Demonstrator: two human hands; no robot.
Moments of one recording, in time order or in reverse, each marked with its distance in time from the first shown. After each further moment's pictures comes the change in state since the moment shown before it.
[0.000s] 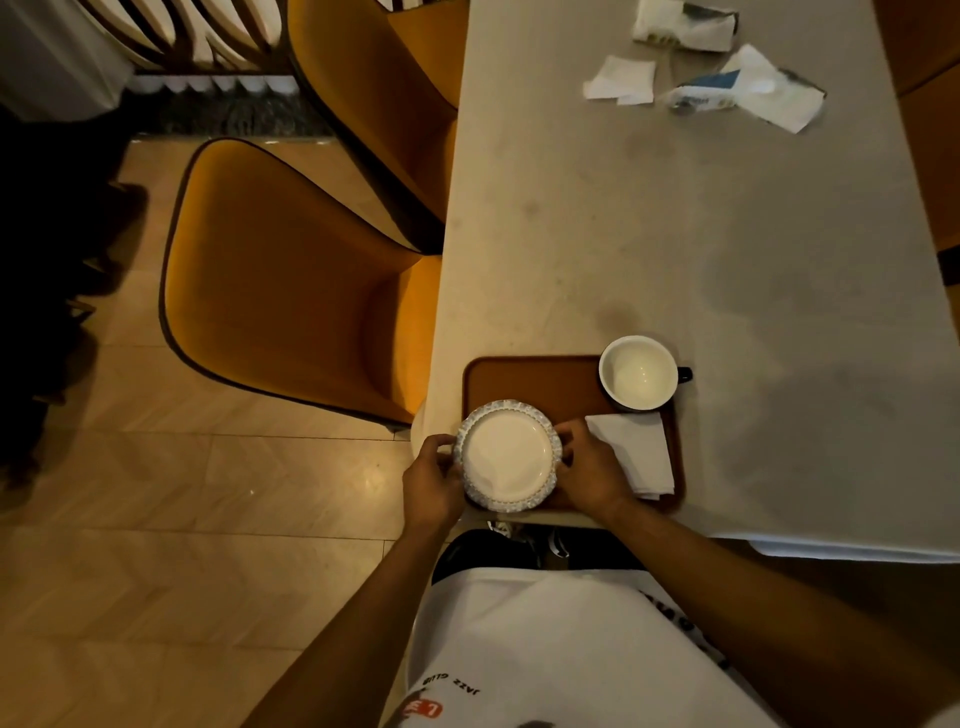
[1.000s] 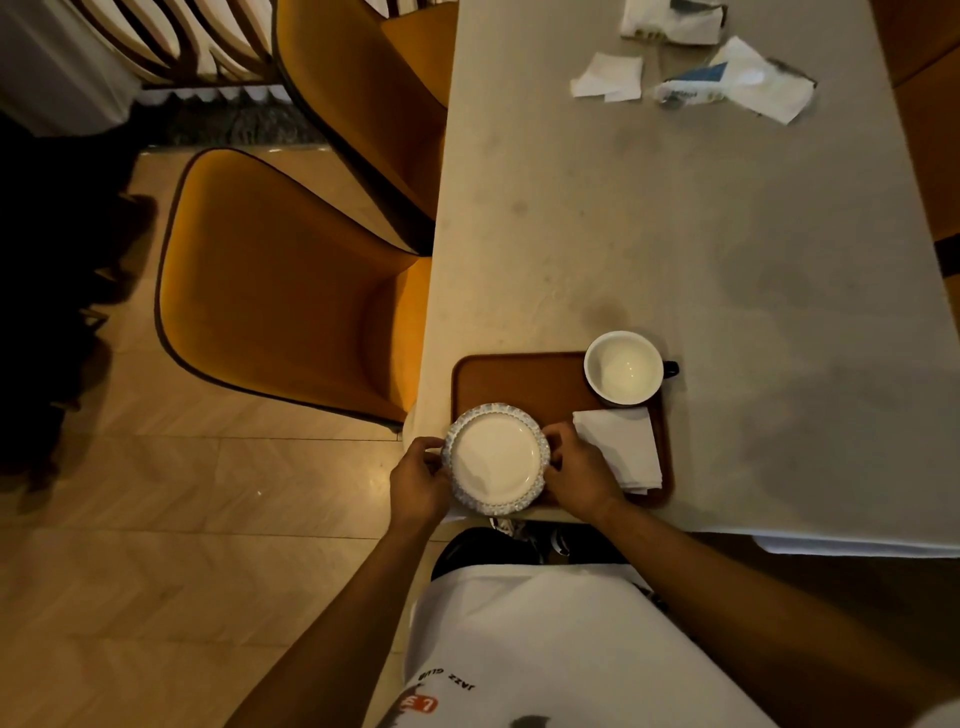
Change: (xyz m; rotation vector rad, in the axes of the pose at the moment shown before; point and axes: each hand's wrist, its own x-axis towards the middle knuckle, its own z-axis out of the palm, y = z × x) left_hand 0.001 -0.003 0.005 0.053 0.012 -0.048; right_hand -0.008 0.003 -0.007 0.012 -0.064 -0.029
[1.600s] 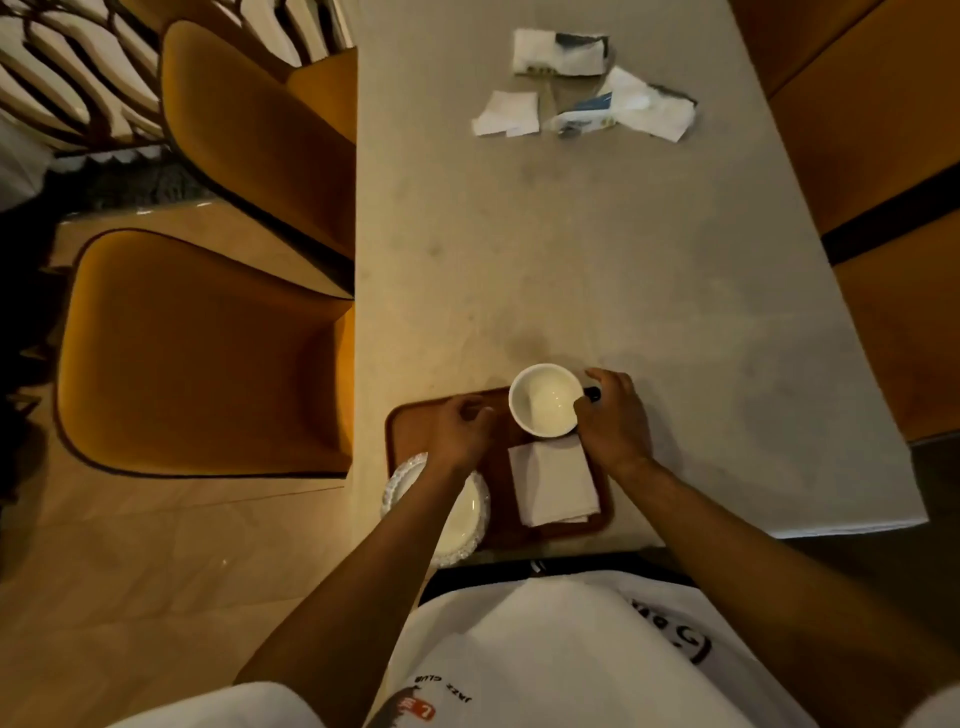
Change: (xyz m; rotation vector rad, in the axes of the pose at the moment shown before) left_hand 0.041 0.149 0.090 -0.189 -0.214 0.024; right_hand 0.043 0.021 -0.132 0.074 0.484 0.146
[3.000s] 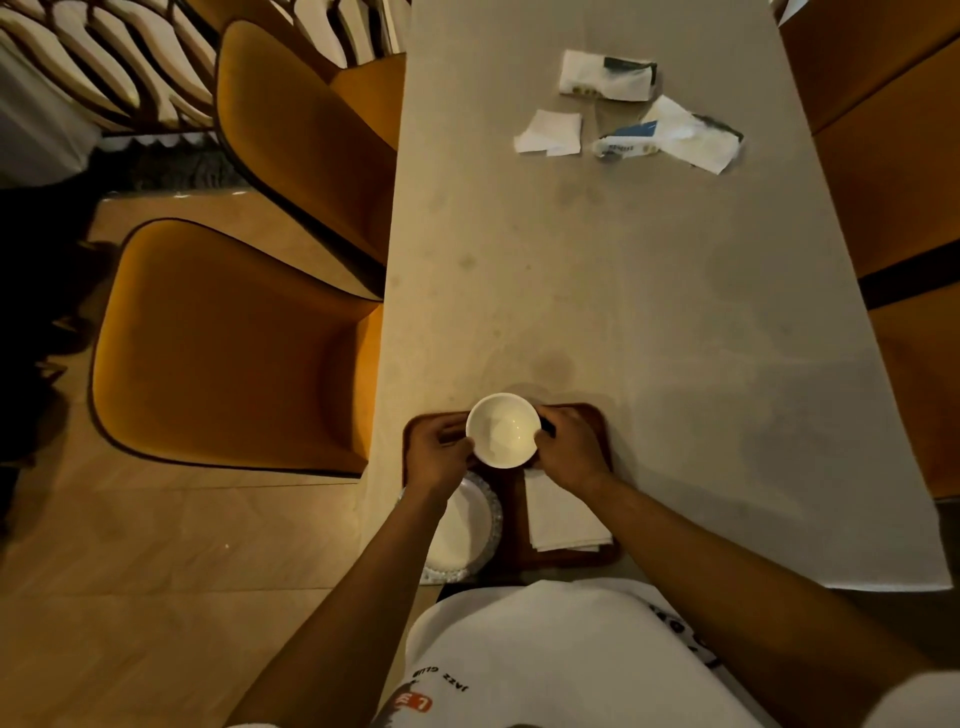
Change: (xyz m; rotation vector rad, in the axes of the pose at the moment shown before) left_hand -0.005 -0.009 -0.039 -0.154 0.103 -0.033; right_hand 0.005 -0.021 0.065 0.049 -0.354 -0.116
